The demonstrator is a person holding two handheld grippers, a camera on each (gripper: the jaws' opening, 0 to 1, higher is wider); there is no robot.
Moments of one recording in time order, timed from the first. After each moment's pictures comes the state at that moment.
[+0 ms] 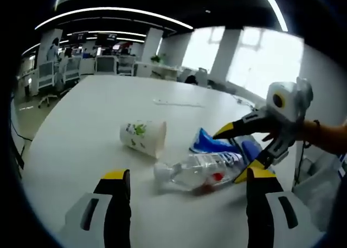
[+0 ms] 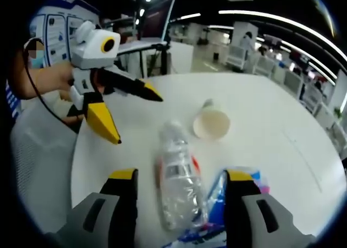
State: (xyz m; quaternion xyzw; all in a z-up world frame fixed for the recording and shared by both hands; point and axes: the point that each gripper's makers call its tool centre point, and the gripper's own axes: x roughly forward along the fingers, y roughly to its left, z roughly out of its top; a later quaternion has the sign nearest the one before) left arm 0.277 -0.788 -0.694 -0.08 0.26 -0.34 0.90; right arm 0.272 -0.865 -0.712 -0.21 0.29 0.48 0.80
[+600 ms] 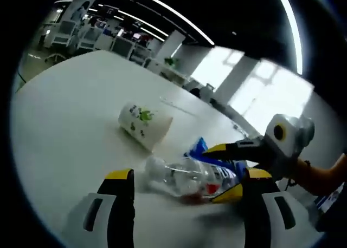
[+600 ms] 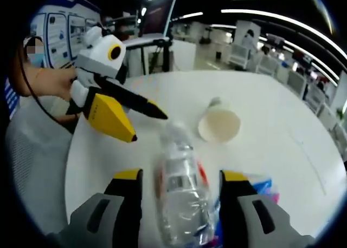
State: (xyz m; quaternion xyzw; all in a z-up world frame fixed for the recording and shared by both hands) left arm 0.283 -0.800 -0.707 -0.25 0.26 -0.32 0.87; right arm 0.276 -0.848 -0.729 -0.21 0.30 0.49 0.79
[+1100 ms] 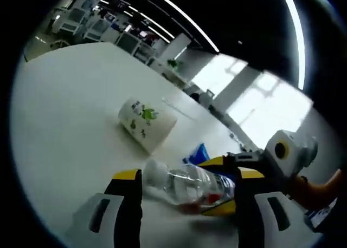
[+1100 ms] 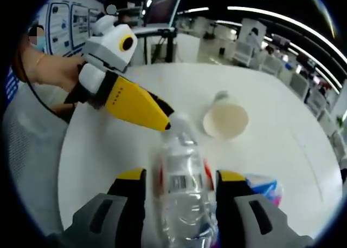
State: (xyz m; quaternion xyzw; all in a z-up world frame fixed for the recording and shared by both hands) left arm 0.301 -0.805 -0.714 -0.30 0.26 -0.31 0.86; right arm 0.278 -0.846 -0.744 -0.25 0.30 0.49 0.78
